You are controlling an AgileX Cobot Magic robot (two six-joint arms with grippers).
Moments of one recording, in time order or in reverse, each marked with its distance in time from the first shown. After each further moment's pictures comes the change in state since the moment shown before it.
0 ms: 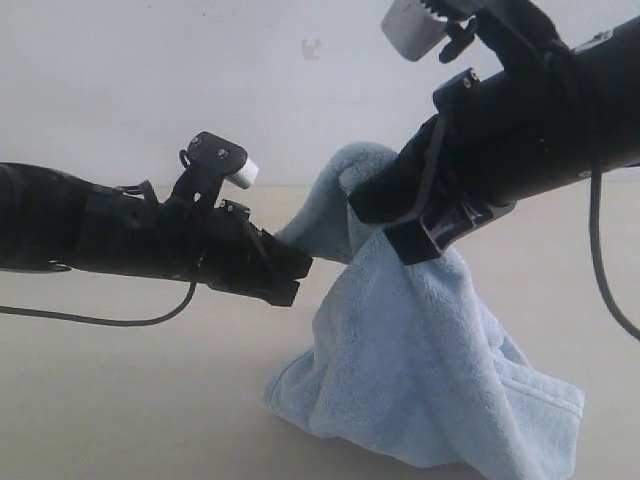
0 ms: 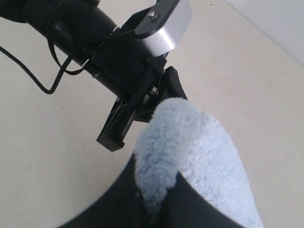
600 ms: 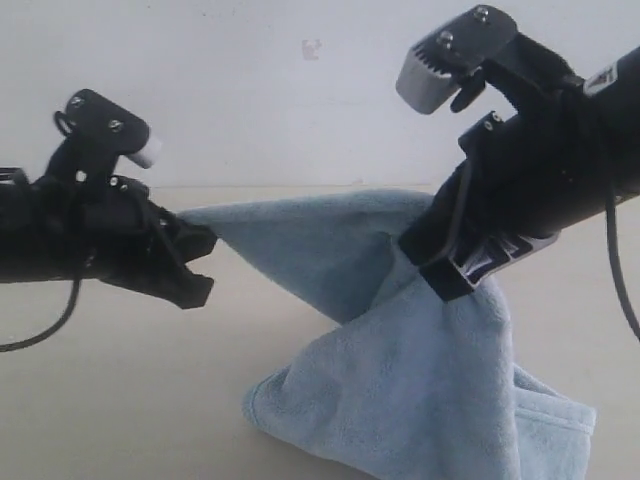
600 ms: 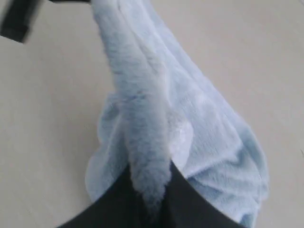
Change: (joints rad) left arm 0.000 -0.366 0.213 0.194 -0.297 -0.161; right arm 0.000 0.000 0.000 -0.282 0.093 0.278
